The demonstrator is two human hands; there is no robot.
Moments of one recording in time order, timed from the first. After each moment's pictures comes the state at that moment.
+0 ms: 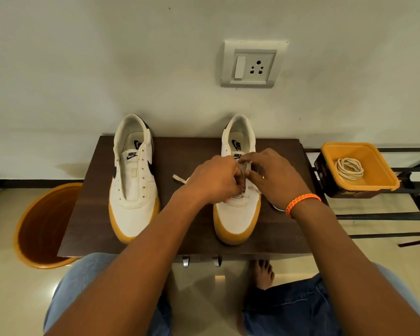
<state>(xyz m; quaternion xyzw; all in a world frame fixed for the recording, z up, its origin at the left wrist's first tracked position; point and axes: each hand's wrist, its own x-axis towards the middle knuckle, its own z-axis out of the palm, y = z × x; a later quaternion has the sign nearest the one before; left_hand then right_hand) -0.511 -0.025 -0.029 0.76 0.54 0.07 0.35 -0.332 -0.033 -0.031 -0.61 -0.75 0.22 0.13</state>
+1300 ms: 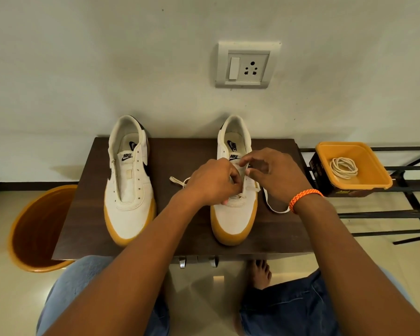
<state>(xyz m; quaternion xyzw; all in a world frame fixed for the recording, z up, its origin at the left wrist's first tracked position) -0.507 -0.026 -0.037 0.73 0.55 0.11 0.39 -0.319 -0.028 -0.029 -0.60 -0.73 0.28 0.20</state>
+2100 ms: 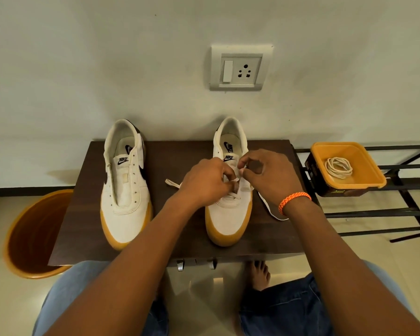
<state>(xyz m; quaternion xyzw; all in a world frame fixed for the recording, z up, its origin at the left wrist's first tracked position) -0.510 -0.025 -0.039 0.72 0.58 0.12 0.35 -0.324 -0.029 -0.035 -0.62 -0.71 0.22 0.24</state>
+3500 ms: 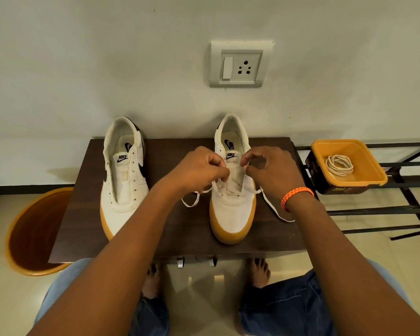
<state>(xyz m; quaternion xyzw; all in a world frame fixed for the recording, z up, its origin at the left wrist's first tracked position) -0.532 -0.017 -0.022 0.65 0.56 0.17 0.48 -0.319 -0.023 -0.040 -0.64 -0.68 0.26 0.26</state>
